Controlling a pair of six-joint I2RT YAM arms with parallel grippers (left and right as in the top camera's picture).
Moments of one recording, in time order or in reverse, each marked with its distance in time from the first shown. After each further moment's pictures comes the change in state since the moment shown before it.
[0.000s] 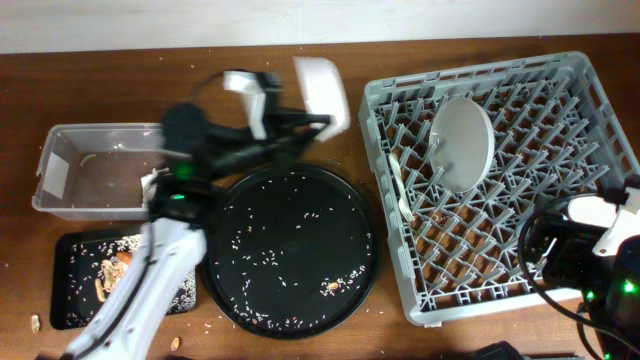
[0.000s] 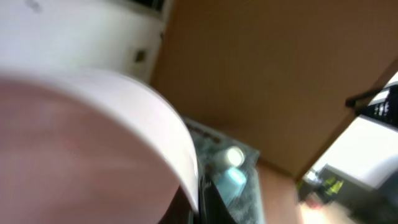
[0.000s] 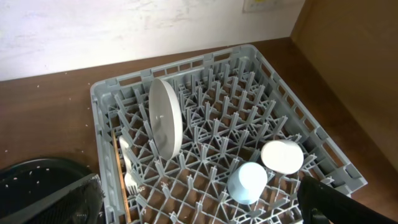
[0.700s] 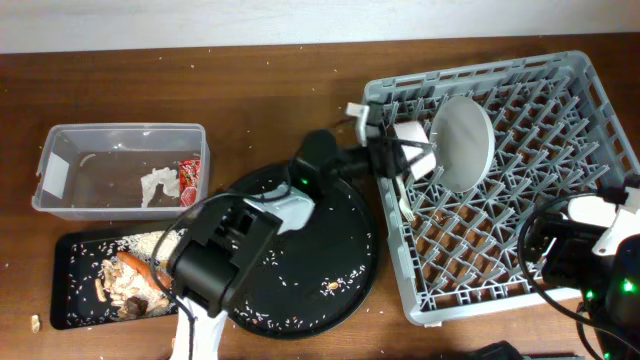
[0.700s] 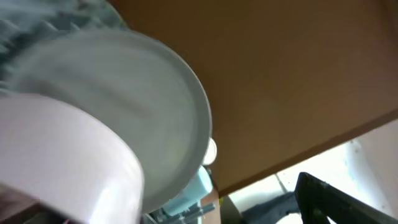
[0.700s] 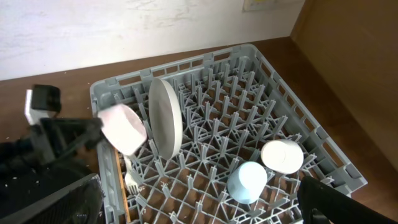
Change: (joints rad) left arm -0.311 0.766 0.139 0.689 -0.140 -0.635; right arm 0.000 0.001 -0.001 -0.001 0.000 0.000
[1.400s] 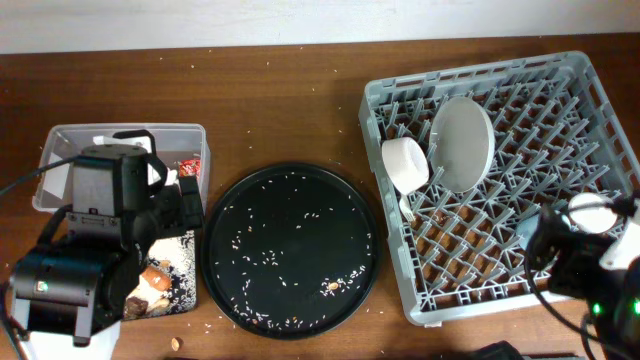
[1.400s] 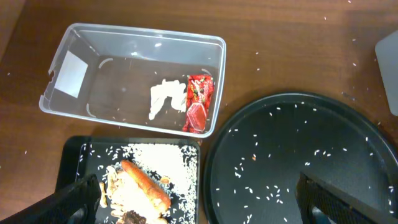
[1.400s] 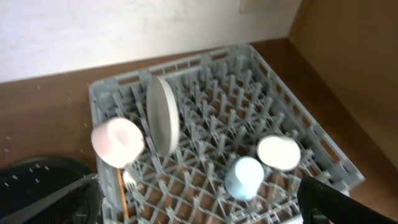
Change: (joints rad) left arm 0.439 -1.065 0.322 -2.369 -1.063 0.881; right arm 0.000 -0.064 -0.032 -0.012 0.003 0.000
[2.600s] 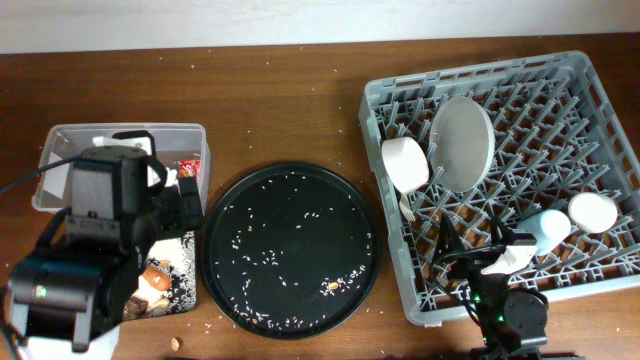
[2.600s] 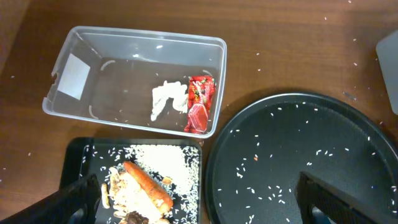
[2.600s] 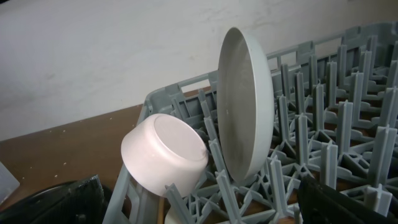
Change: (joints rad) left arm -0.006 -0.021 -0.003 0.006 -0.020 0.007; right arm -0.240 -0.758 -1.553 1.306 -0.476 -0.004
